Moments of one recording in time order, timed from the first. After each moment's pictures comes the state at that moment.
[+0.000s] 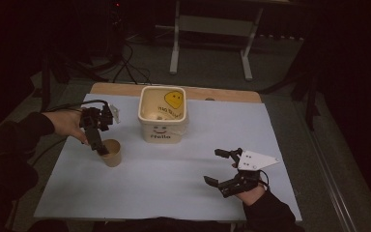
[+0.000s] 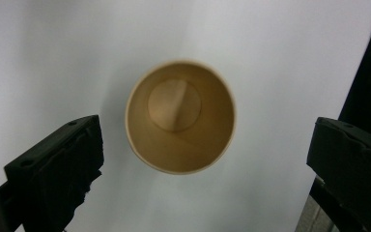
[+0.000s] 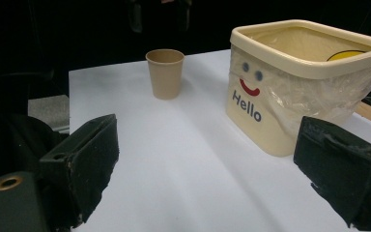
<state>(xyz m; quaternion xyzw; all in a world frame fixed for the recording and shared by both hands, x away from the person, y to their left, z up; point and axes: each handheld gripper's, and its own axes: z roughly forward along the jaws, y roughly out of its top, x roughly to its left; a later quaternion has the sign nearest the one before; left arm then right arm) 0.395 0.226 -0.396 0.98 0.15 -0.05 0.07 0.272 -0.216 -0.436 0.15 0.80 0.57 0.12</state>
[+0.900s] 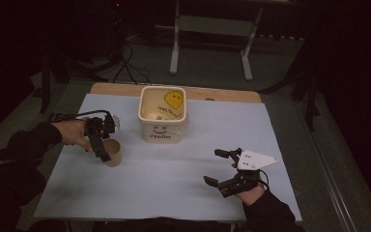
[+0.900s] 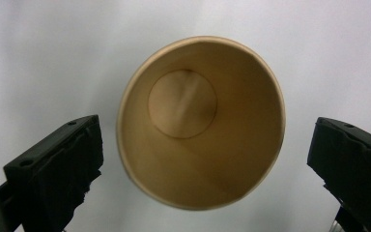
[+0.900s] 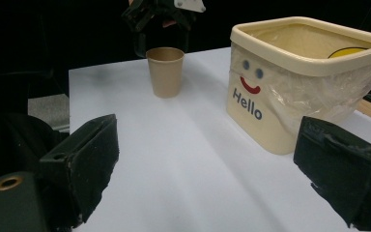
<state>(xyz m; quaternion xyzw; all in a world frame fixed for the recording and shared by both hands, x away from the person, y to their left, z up) 0.400 0.228 -0.441 0.98 0.17 -0.07 0.07 0.273 -0.215 -0.436 0.15 0.80 0.57 0.12</state>
